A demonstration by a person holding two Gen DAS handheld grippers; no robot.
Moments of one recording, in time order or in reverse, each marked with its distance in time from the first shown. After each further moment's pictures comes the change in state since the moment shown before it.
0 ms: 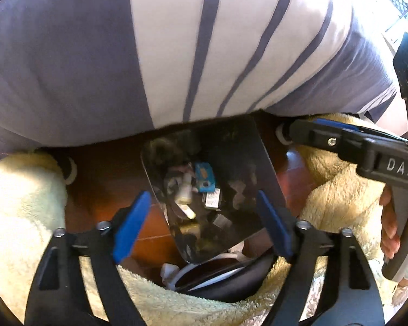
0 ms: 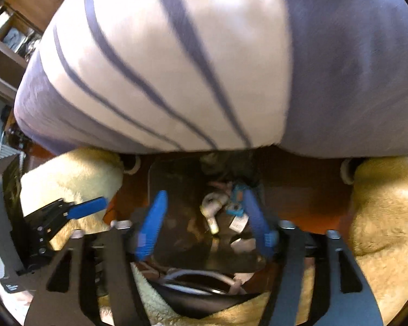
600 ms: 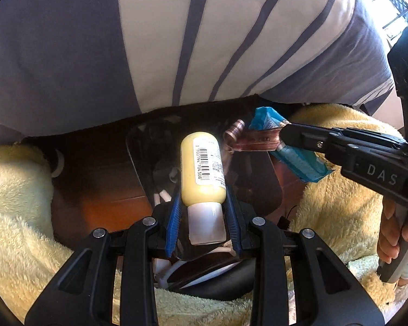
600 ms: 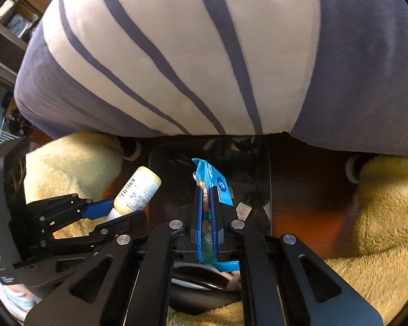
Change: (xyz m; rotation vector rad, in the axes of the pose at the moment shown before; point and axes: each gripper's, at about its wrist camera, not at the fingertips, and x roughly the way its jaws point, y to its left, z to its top) left arm 0.031 0.001 -0.006 -0.006 0.085 -0.061; right arm 0.034 0.015 -0.013 -0.044 0.105 0.040
